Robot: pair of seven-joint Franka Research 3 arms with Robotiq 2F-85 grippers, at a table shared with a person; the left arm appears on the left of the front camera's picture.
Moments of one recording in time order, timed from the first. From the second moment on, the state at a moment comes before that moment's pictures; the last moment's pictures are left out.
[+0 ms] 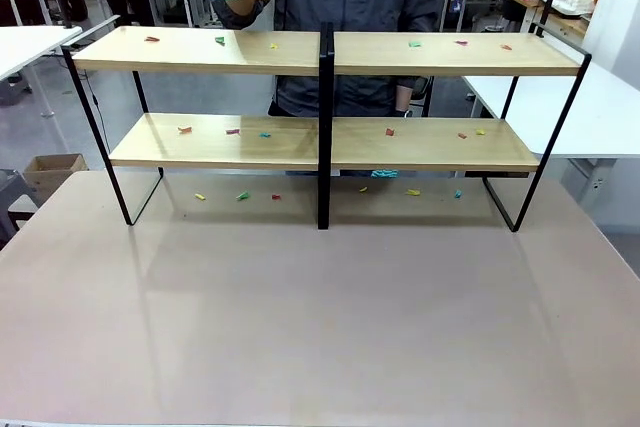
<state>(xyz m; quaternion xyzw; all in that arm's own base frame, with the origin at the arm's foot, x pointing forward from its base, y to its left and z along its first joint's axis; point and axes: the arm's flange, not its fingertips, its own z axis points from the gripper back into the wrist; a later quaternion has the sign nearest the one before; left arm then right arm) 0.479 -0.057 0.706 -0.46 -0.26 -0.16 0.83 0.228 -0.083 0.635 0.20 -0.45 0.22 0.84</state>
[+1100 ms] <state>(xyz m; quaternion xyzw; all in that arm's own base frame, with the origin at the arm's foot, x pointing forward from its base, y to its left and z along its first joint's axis) 0.519 -0.092 0.655 -0.57 -0.09 -0.03 0.81 0.228 -0.083 0.635 0.20 -0.45 0.22 0.84</state>
